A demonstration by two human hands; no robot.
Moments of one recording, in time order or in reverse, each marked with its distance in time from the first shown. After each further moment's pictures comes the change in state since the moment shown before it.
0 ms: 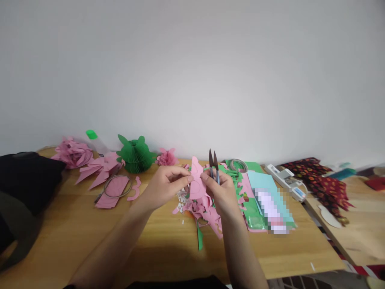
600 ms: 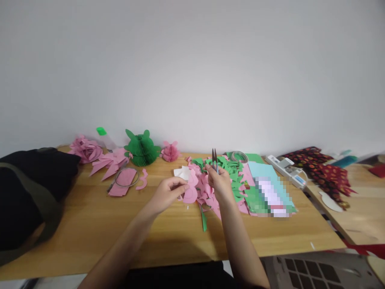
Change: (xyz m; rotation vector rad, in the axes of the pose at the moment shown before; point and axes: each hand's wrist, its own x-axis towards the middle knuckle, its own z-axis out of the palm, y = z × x) left_hand -0.048 -0.050 0.010 -0.065 -0.009 -0.243; right_hand -0.003 0.042 -0.005 0.043 0.218 0.157
